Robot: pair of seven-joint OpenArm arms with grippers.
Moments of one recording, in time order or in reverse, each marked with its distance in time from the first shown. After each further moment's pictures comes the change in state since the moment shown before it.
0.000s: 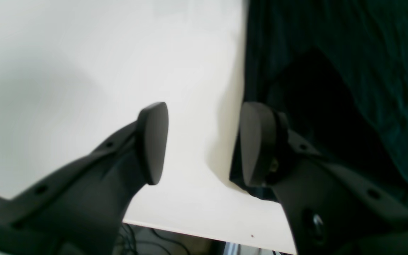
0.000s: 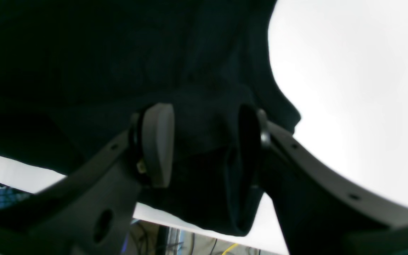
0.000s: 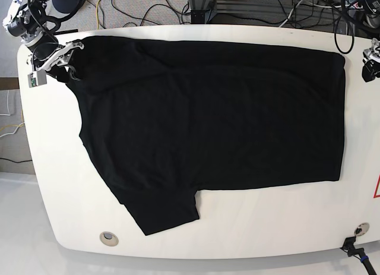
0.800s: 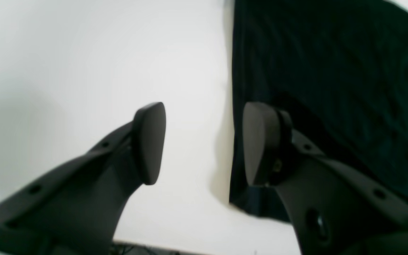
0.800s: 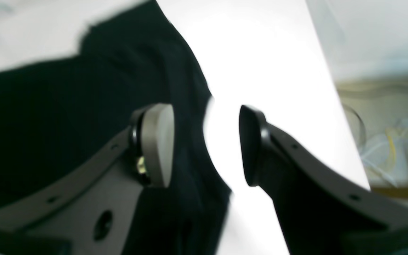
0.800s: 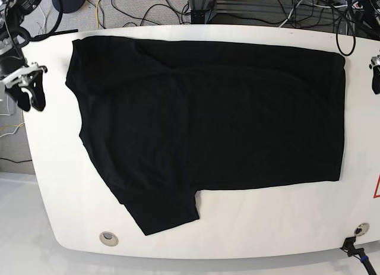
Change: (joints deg) left arm 0.9 -0.7 0.0 10.4 -0.7 -0.1 -1.8; right arm 10.5 0.4 15.0 -1.1 8.1 2.4 -2.1
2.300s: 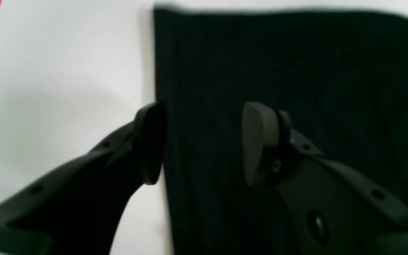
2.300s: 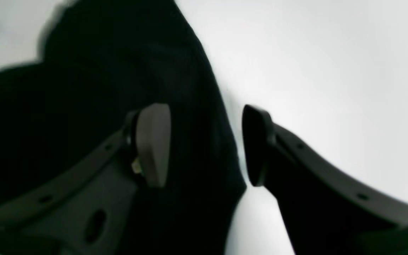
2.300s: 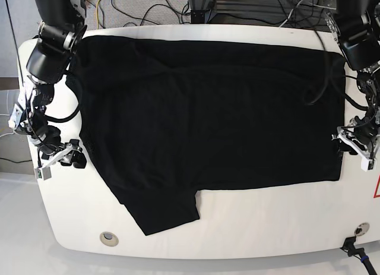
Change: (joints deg) left arm -31.8 -5.2 37.1 -28.3 23.4 8.2 -12.5; right arm 40.6 4.4 -29.1 -48.0 -27.5 -1.2 7.6
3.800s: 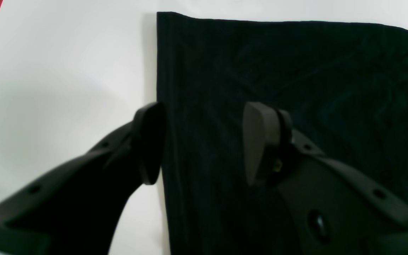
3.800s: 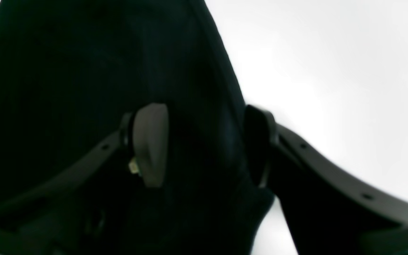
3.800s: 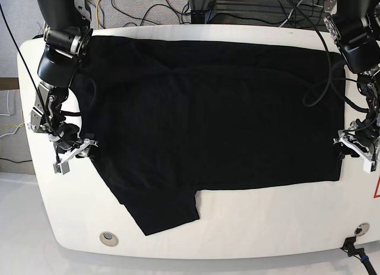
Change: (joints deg) left arm -1.6 0.1 -1.2 -2.2 1.0 1.2 -1.2; right arm 2.2 -2.9 -3.9 -11.1 -10.8 -2.1 10.5
